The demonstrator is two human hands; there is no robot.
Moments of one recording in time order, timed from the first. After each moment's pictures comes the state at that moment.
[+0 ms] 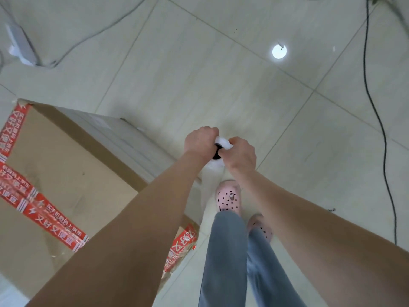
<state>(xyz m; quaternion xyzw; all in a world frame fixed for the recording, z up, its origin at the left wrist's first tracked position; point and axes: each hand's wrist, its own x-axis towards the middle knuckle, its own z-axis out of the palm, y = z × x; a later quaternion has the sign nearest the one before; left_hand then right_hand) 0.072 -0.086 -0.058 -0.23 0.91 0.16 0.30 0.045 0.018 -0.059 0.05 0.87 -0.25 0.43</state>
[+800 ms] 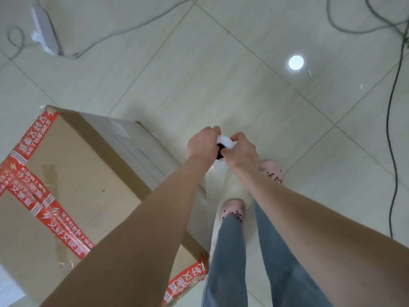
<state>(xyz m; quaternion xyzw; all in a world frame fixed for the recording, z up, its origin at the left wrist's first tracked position) 0.045 -0.168 -0.057 -0.35 0.87 0.23 0.26 -0.002 -0.077 -0.062 -0.02 0.87 -0.20 0.45</state>
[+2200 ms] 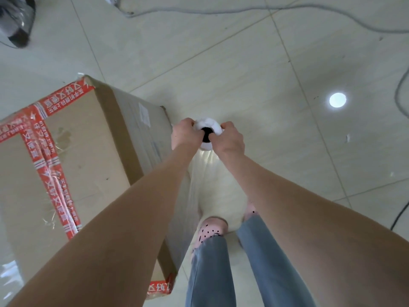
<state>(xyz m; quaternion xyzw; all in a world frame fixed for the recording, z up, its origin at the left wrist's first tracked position) 0.048 -0.278 -0.065 -0.72 0.60 0.34 0.10 -0.038 -0.219 -0.069 -0.19 0.82 -0.20 0.51</state>
